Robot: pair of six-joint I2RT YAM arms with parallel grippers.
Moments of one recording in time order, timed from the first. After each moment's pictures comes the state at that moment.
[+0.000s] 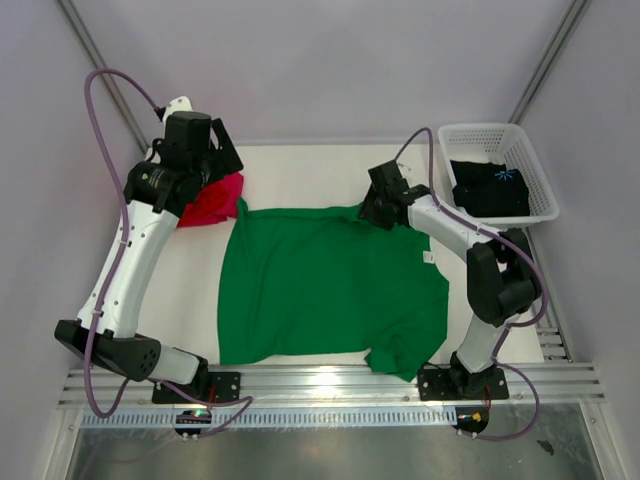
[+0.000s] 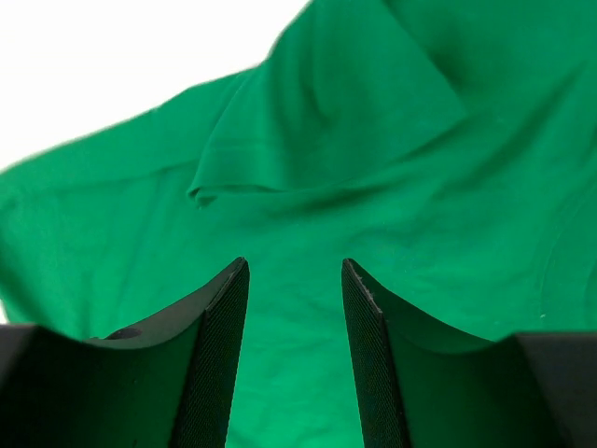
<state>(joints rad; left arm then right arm) -0.33 1.43 1.77 -0.93 -0.39 -0.55 0.46 1.77 1.33 -0.46 0.16 0.75</state>
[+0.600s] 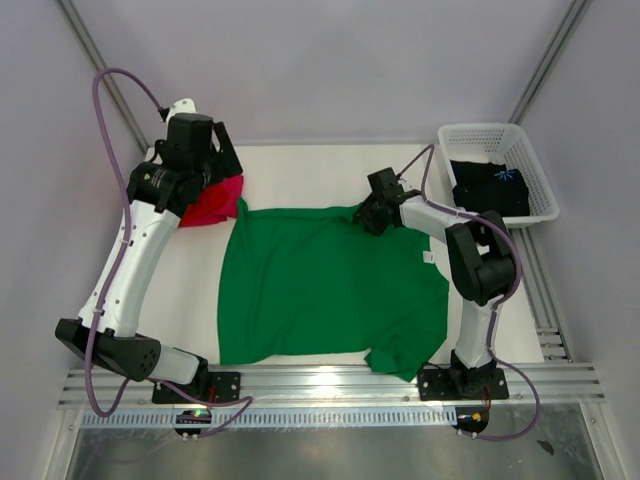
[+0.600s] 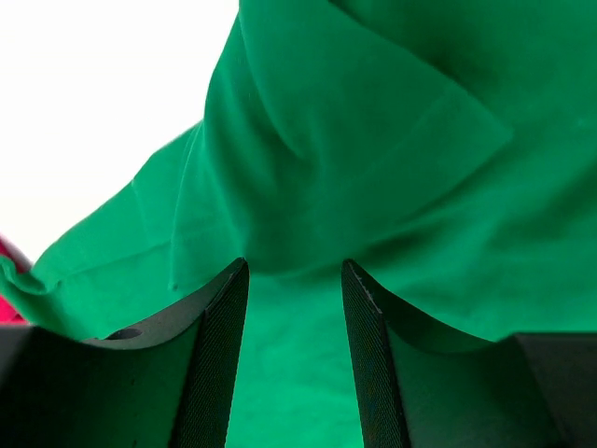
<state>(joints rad) -0.33 1.43 1.75 -0.93 -0.41 -0.49 0.40 1.93 1.29 -0.32 0.07 1.05</state>
